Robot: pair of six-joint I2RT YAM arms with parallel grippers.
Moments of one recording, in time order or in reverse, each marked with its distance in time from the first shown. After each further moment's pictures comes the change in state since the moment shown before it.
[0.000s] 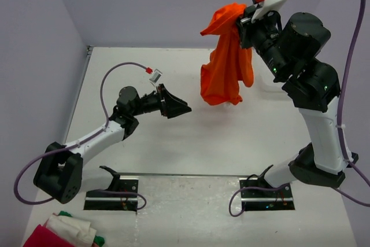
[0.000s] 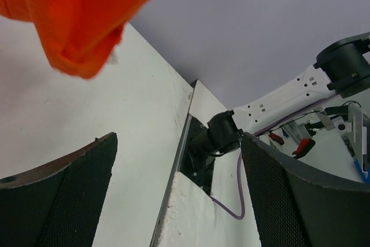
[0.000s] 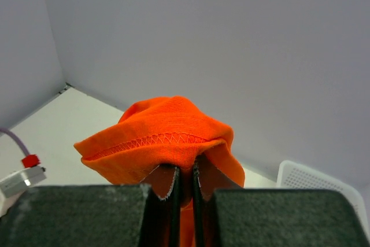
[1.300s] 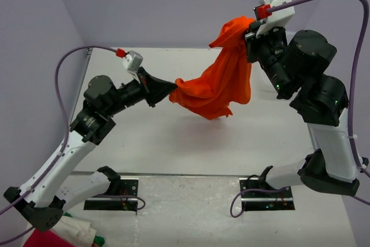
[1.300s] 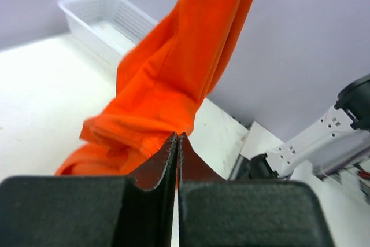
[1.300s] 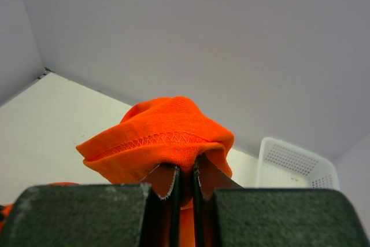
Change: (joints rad) left arm -0.108 -0.240 0.398 -0.662 -0.334 0.359; right arm 0.142 -0.105 -0.111 -0.026 0.196 -0.035
